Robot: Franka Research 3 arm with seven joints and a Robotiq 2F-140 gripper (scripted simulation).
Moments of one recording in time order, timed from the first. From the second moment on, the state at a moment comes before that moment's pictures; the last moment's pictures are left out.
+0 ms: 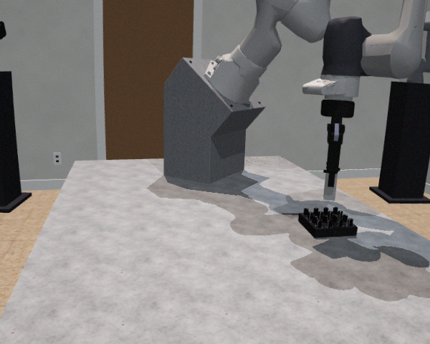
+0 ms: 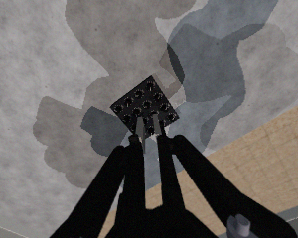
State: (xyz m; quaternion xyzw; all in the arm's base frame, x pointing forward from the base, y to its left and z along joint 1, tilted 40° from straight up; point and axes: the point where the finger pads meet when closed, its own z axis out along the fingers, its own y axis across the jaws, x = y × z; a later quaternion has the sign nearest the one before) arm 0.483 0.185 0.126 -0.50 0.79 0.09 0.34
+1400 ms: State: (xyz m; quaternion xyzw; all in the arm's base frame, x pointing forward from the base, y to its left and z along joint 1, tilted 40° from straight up) arm 0.465 0.159 0.109 -0.22 0.91 0.19 0.29
